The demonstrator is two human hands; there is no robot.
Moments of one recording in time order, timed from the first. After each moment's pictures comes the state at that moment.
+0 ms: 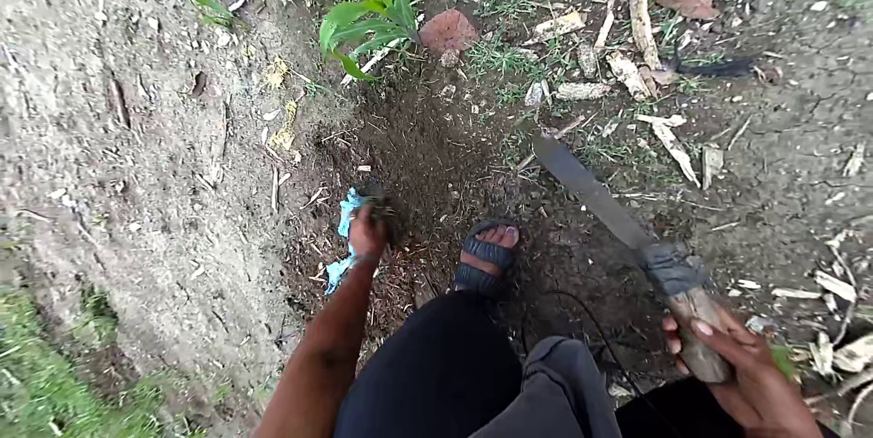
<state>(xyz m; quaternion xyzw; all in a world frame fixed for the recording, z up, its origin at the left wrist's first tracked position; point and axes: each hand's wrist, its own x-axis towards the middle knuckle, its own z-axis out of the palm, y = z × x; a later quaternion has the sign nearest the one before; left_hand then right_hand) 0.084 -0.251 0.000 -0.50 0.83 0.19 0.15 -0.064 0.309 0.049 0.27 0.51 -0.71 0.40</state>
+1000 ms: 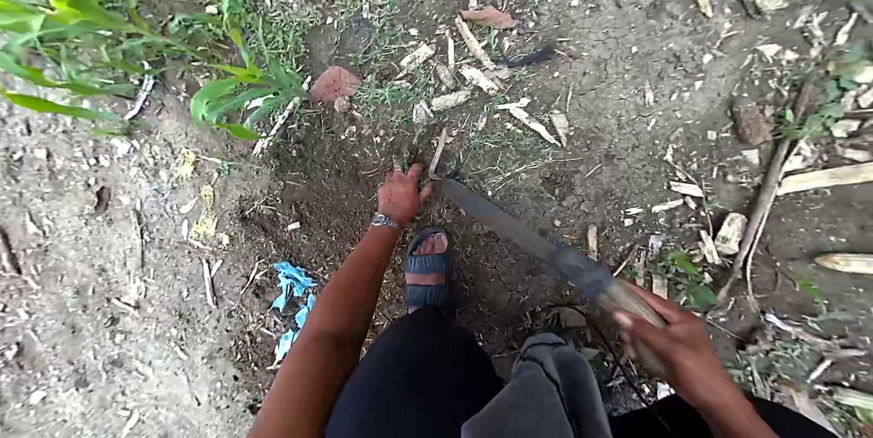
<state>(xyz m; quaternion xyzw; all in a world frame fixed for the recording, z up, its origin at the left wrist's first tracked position) -0.128 -0.103 -0.030 -0.09 0.96 0.07 0.26 0.008 0.339 0.082 0.22 0.69 -0.63 0.29</state>
